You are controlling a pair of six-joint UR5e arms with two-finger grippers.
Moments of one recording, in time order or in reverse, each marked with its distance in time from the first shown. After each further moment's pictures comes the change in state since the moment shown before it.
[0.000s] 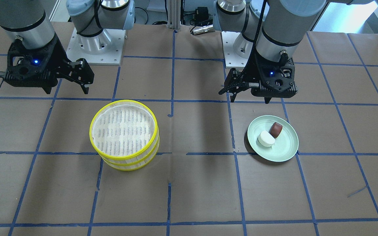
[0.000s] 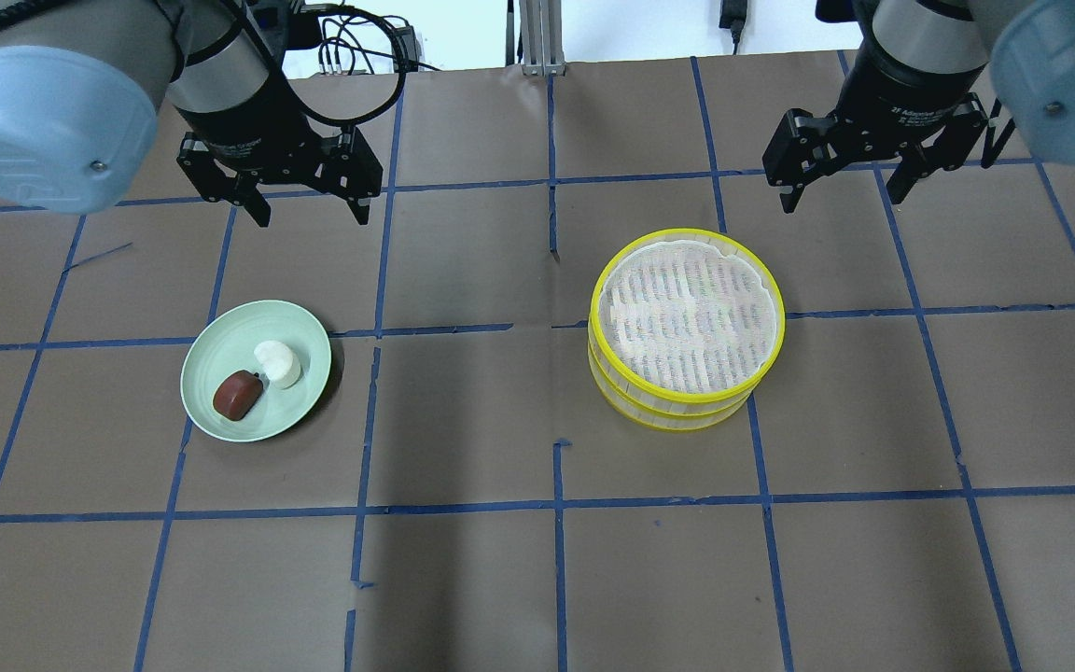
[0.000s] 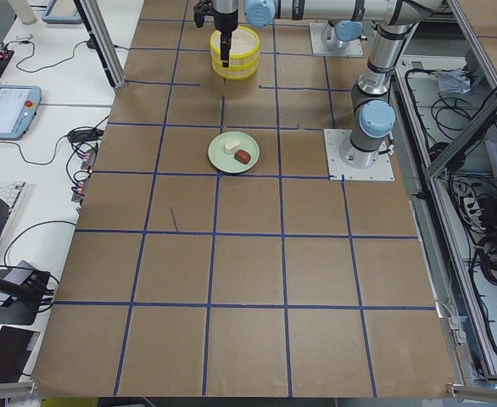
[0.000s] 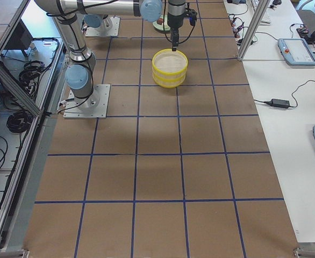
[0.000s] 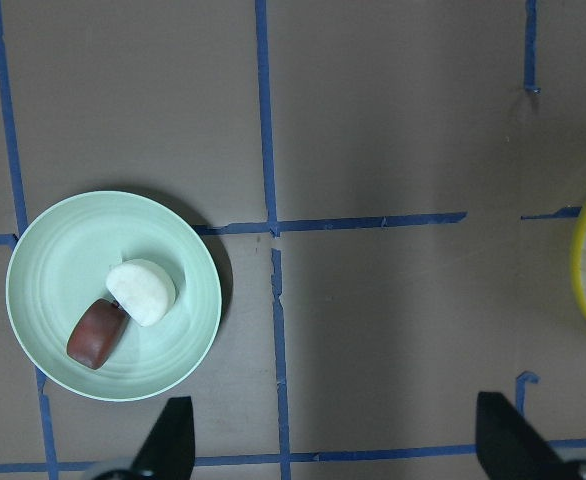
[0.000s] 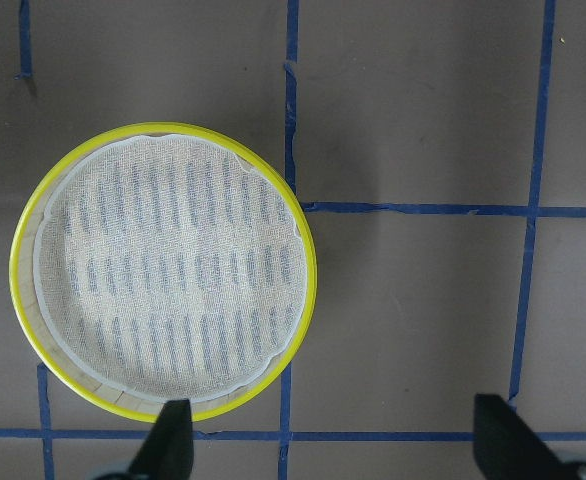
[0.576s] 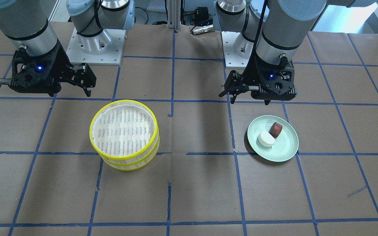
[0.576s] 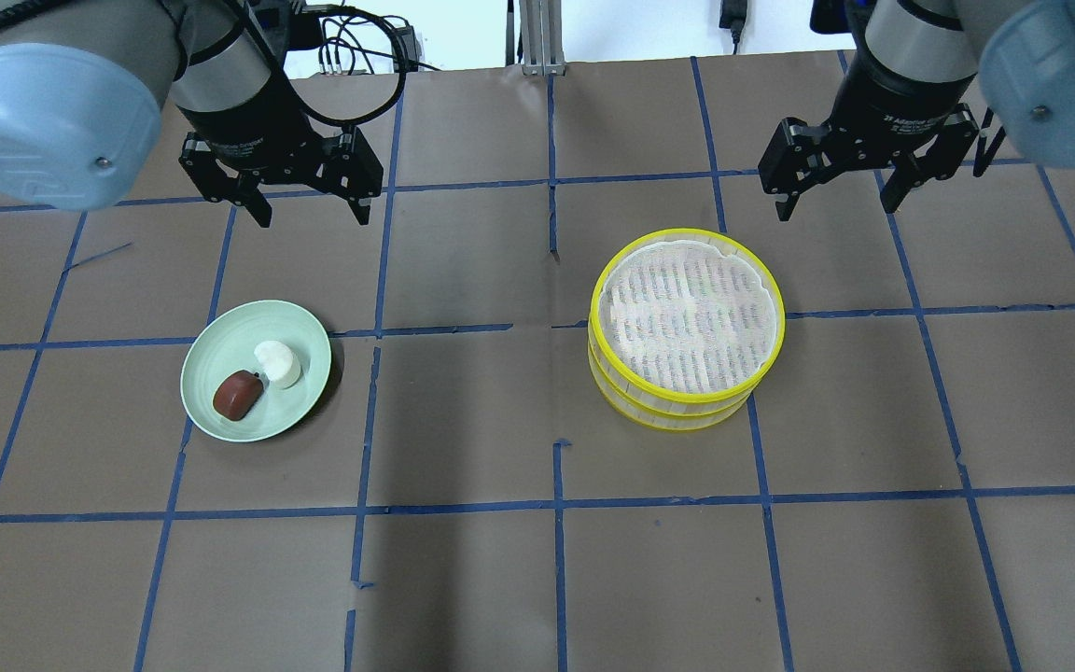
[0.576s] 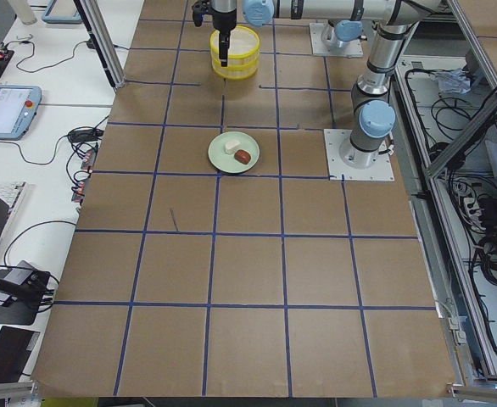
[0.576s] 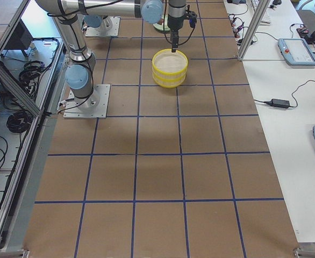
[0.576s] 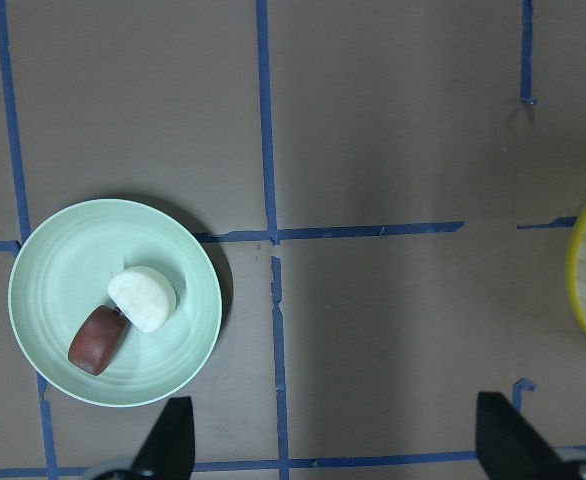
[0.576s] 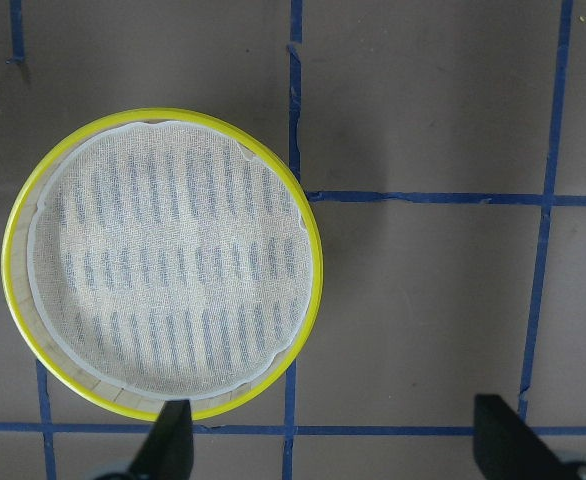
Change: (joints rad) left arm 0.004 -0.009 -0.011 0.000 0.002 0.003; right arm 0.000 0.024 0.017 0.002 0.007 0.001
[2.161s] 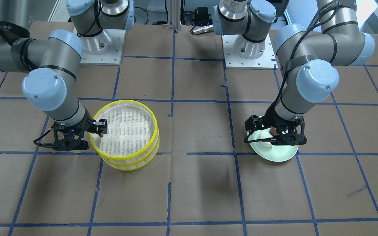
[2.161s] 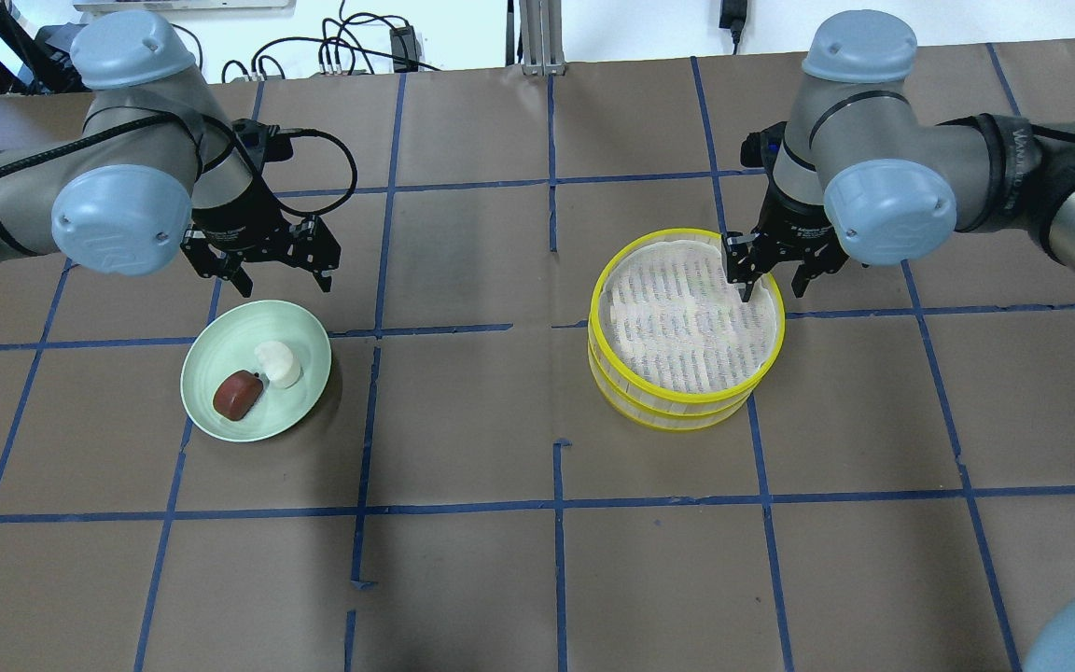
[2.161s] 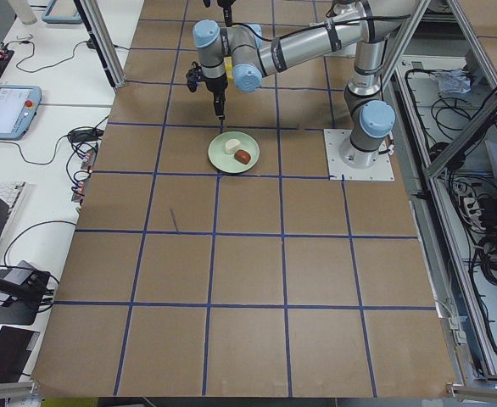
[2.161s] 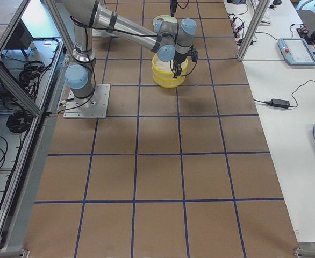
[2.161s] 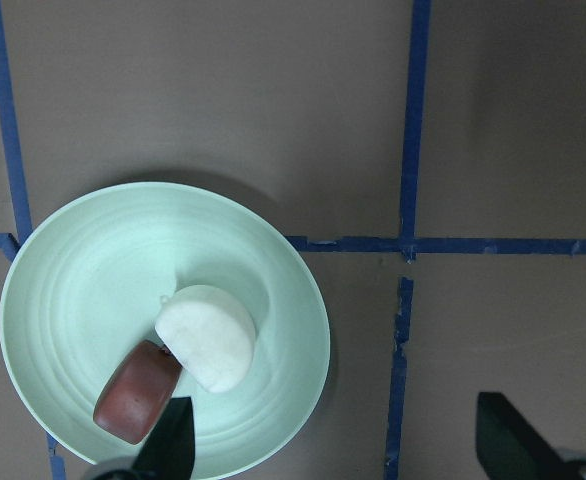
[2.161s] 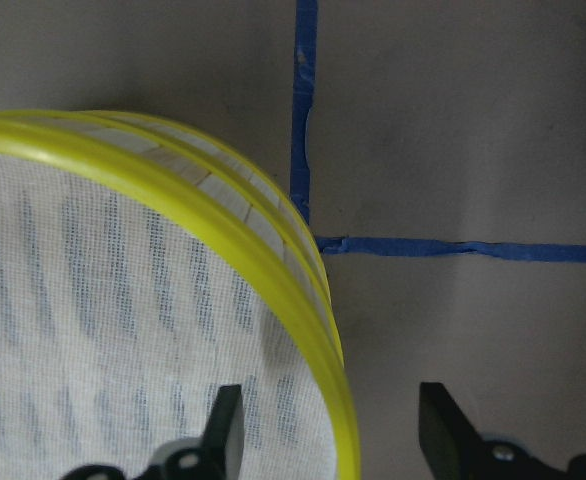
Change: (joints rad) left arm 0.161 -0.135 -0.197 0.222 0.011 0.108; right arm 0.001 0.232 0.187 -0.319 -0.008 -0.020
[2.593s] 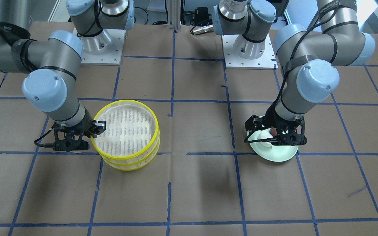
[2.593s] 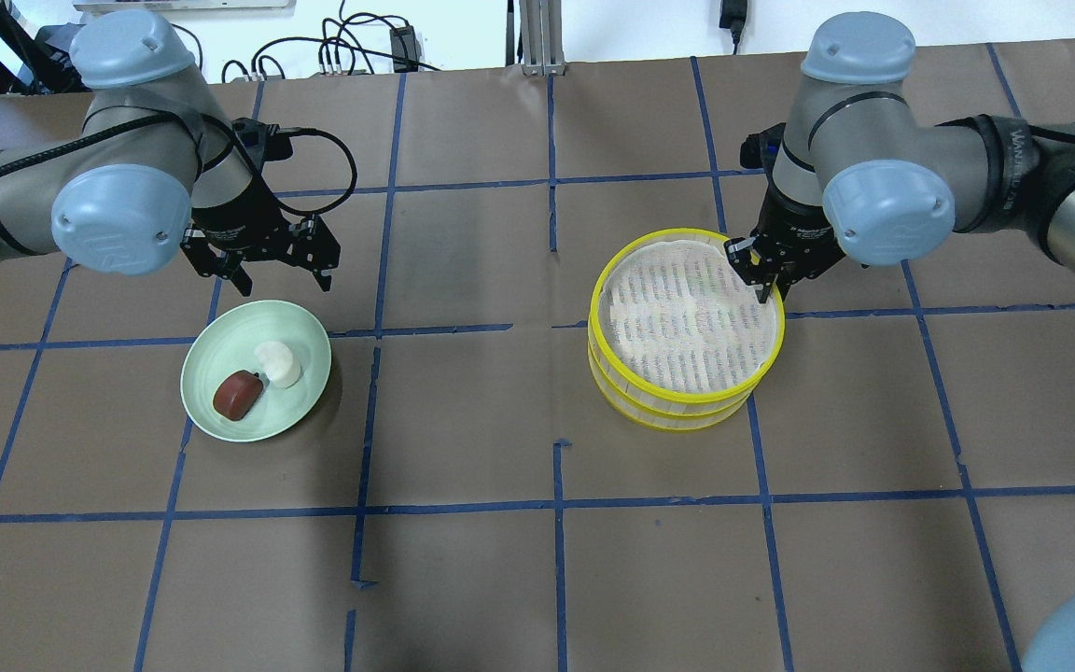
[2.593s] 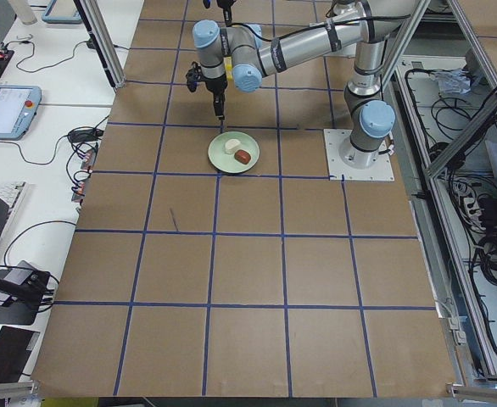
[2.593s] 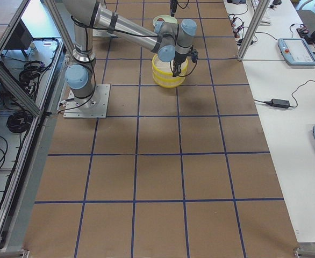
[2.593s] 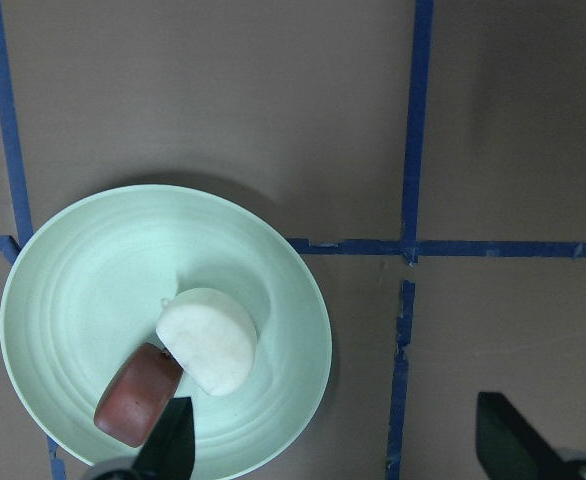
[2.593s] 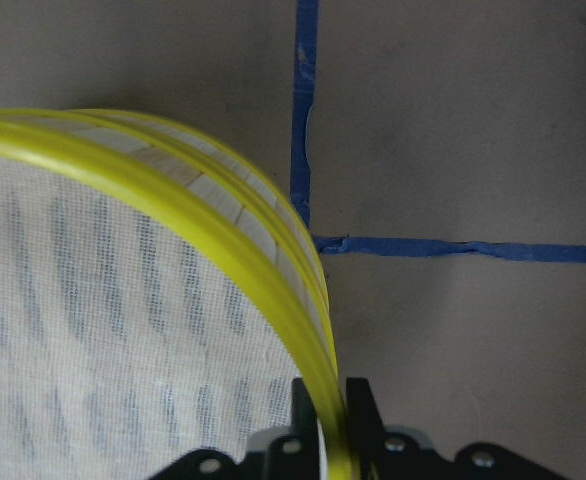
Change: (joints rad) left arm 0.000 -0.001 0.002 0.001 0.000 0.000; right arm 0.000 0.001 0.000 0.002 0.004 0.002
